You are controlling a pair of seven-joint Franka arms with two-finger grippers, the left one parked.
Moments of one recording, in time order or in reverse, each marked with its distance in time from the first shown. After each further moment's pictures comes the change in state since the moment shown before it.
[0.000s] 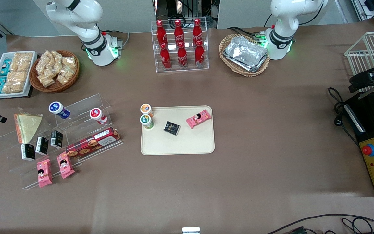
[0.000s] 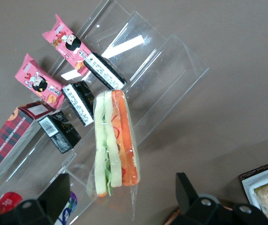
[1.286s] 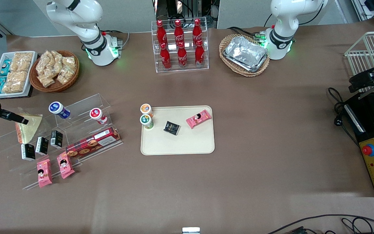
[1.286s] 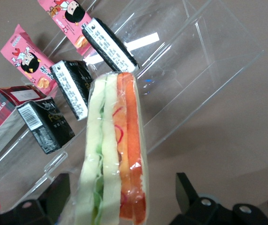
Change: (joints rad) arm 0.003 0.004 0.005 -0.210 0.070 0.201 -0.129
